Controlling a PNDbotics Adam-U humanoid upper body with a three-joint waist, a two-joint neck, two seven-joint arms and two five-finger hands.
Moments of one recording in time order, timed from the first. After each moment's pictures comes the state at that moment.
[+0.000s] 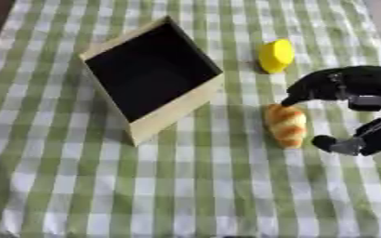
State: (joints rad) left arm -0.37 0.38 0.00 -1.98 0.14 -0.44 0.24; right arm -0.27 -1.06 0.21 -1.98 0.31 -0.34 0.51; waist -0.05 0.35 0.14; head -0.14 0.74
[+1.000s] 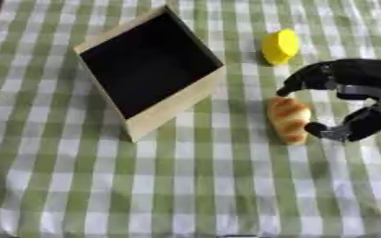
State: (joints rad) left arm -0.38 0.37 -0.01 -1.98 0.14 -0.44 0.23; right arm -0.33 -1.01 0.22 -1.88 0.36 -0.34 0.52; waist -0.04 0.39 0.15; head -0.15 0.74
